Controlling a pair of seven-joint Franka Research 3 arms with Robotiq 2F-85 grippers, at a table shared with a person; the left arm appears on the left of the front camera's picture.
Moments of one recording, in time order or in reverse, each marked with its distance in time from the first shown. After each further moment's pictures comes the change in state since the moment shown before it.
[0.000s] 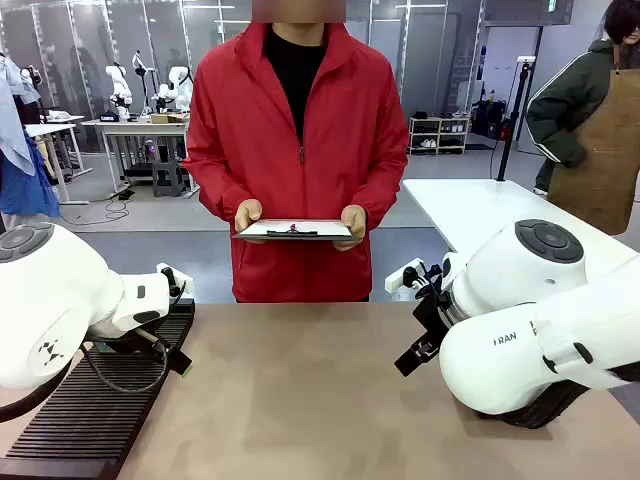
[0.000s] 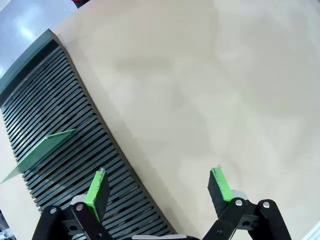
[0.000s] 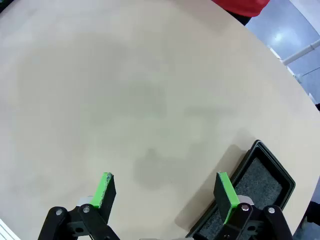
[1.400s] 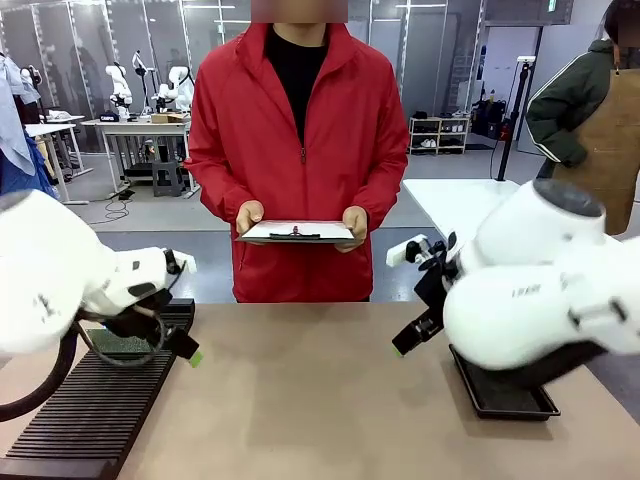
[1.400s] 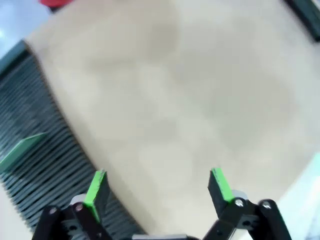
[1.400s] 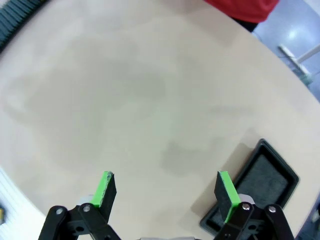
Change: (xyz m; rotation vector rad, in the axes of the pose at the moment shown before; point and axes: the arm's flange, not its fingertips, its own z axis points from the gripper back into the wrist) left arm 0.021 -0.008 0.046 -0.237 -0.014 0.054; right arm 0.024 -0.003 0.052 0.121 -0.009 -0.060
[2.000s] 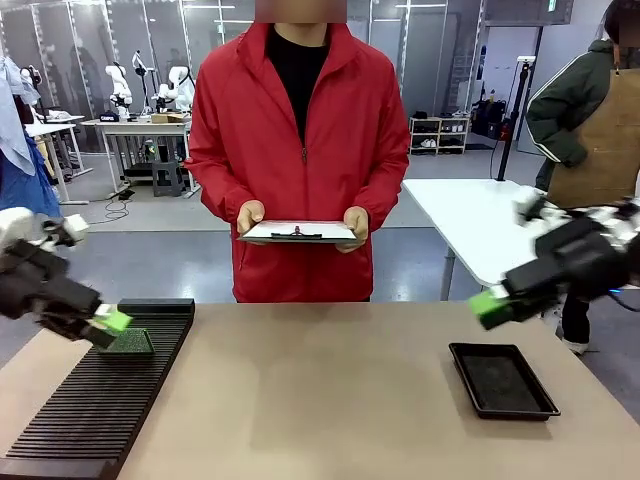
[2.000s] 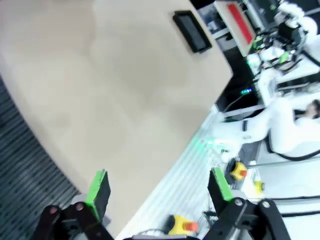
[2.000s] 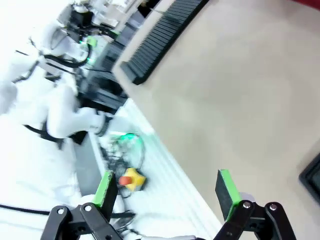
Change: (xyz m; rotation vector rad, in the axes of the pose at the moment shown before) left arm -0.068 0.087 0.089 -0.576 -0.076 0.275; right arm -0.076 -0.094 0.107 0.802 -0.093 -0.294
